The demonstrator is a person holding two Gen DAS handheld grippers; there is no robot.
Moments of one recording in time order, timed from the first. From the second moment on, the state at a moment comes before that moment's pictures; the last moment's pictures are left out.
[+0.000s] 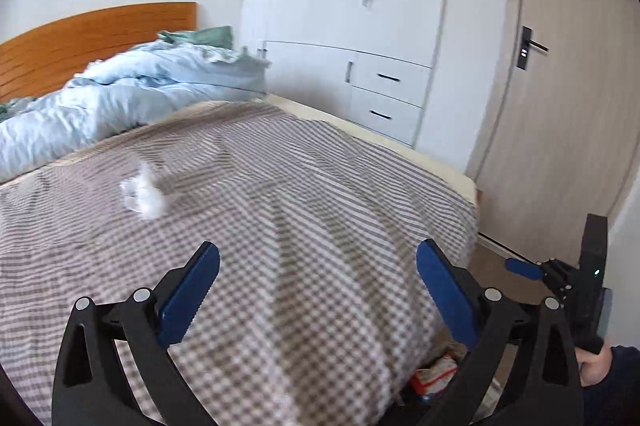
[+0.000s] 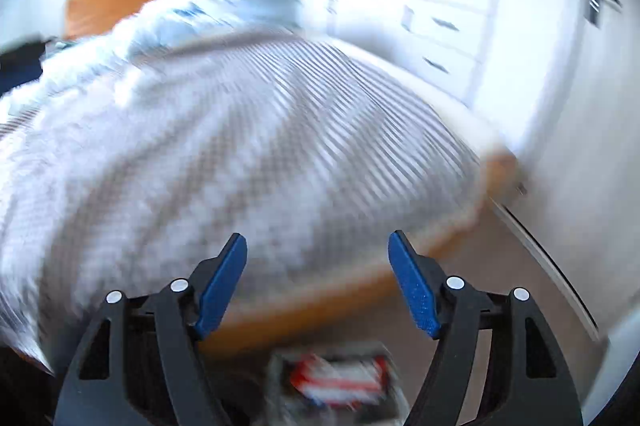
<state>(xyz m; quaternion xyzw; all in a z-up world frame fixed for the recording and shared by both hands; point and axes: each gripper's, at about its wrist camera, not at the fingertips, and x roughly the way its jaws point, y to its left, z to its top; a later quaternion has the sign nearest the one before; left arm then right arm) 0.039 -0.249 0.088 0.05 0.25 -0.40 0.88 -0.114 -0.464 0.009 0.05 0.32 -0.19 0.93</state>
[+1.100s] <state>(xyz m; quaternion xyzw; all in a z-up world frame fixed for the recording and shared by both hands) 0.229 -0.028 0.017 -0.07 0.34 -0.13 0.93 0.238 -0.316 -0.010 0.07 0.40 0.05 0.91</state>
